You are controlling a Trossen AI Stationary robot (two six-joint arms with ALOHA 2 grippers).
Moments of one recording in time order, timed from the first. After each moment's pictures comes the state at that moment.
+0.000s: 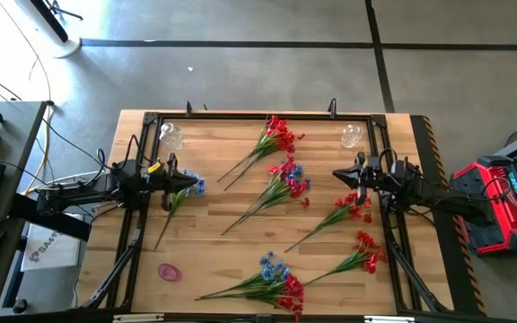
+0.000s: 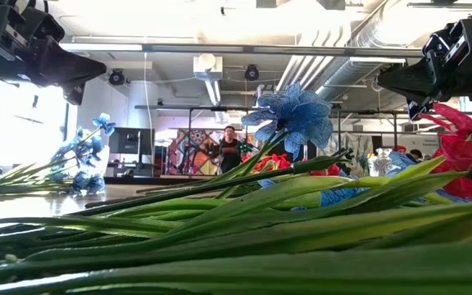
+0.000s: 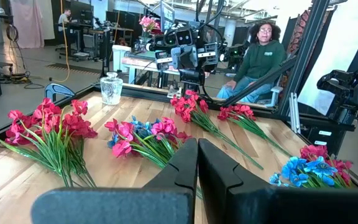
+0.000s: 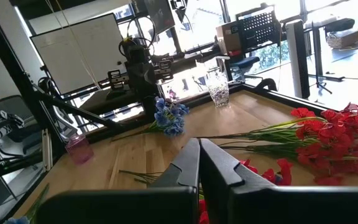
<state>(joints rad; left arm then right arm) 0.15 0.01 0.03 -0.02 0.09 -0.13 -0.24 0.01 0.01 0.02 -0.07 0.29</state>
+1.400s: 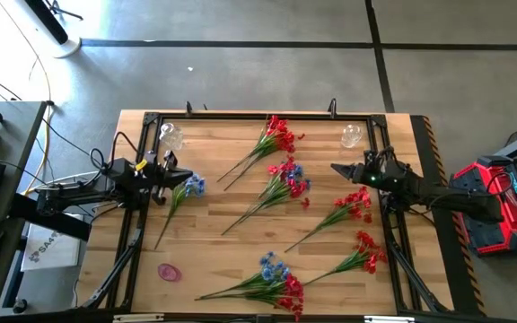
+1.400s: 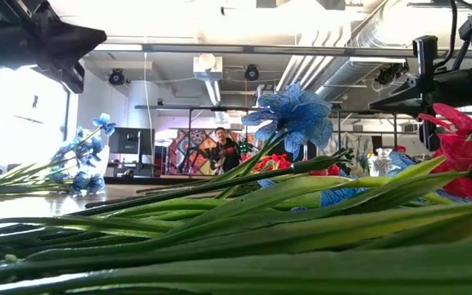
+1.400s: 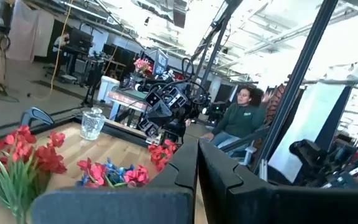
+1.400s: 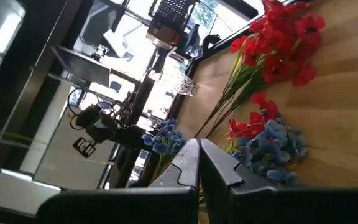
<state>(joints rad) 0.15 0.01 0.03 0.19 0.07 -0.39 -0.25 0.15 0.01 0.03 0.14 1.12</state>
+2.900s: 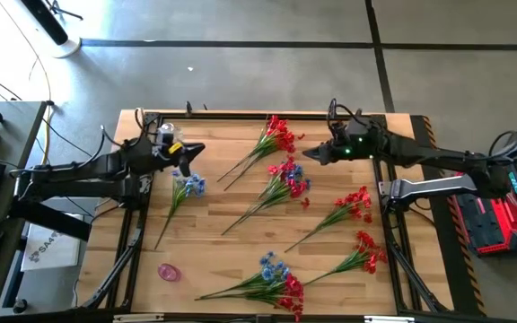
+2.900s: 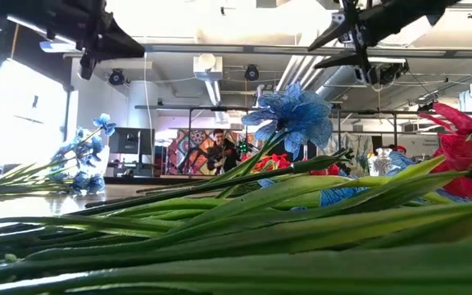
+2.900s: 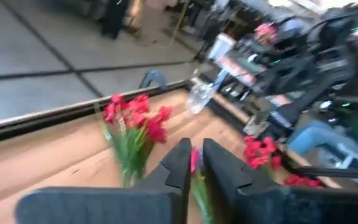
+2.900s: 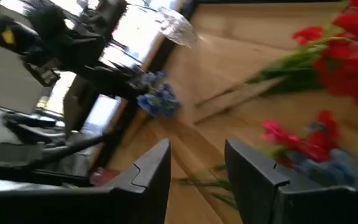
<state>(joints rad) 0.21 0.61 0.49 -0.10 -0.29 -0.52 -0.32 1.00 0.84 -0.31 -0.12 0.85</state>
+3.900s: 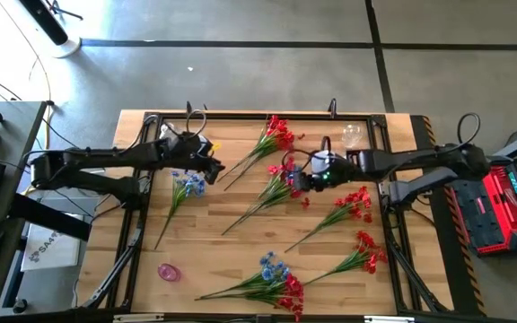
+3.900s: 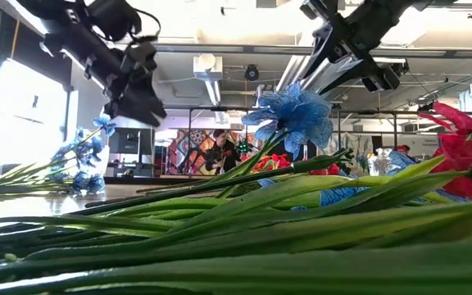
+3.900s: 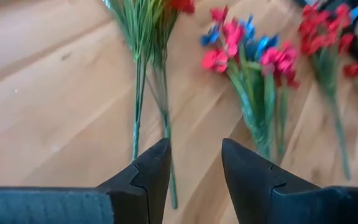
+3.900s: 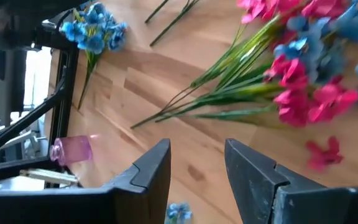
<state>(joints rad) 0.34 1.13 0.61 -0.21 0.04 -0.47 0.00 1.27 0.95 -0.48 0.03 1.27</state>
